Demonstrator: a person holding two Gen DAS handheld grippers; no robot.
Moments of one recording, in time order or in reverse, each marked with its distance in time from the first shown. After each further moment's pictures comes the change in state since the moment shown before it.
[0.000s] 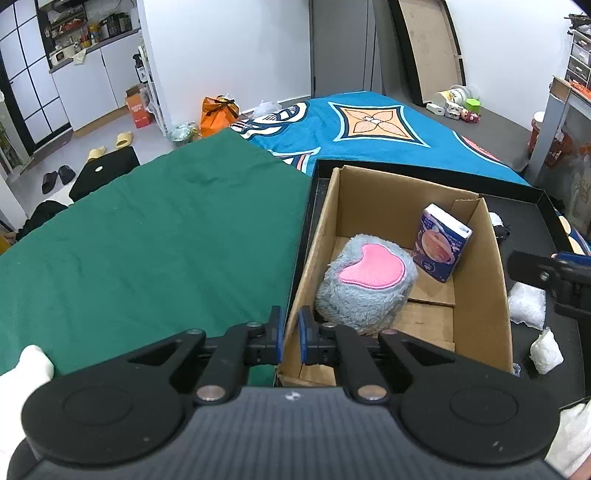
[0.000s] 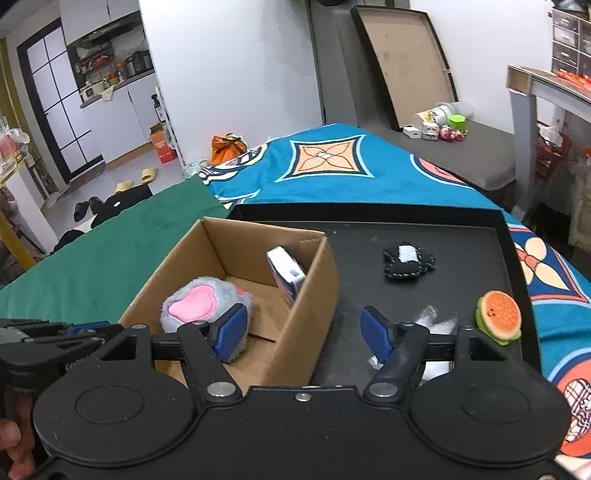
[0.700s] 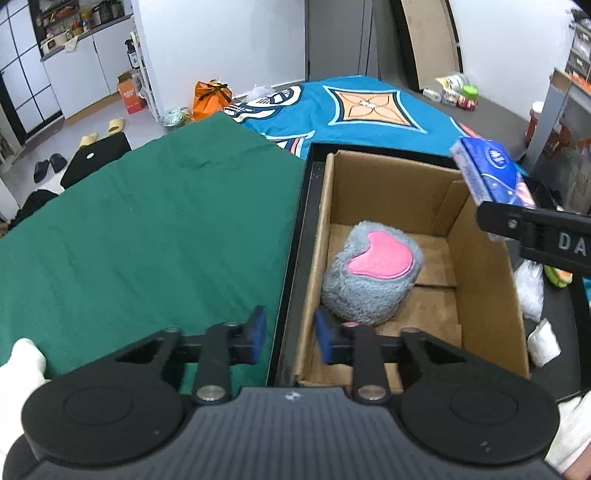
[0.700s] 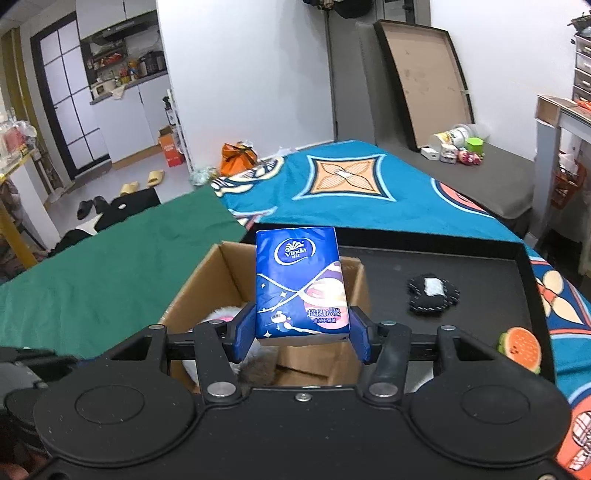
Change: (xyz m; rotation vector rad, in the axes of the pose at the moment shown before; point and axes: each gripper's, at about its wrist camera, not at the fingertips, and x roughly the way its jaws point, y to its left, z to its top) left arm 0.011 0.003 0.002 -0.008 0.051 -0.033; right arm 0.022 0.036 0.022 -0.062 -0.037 0.002
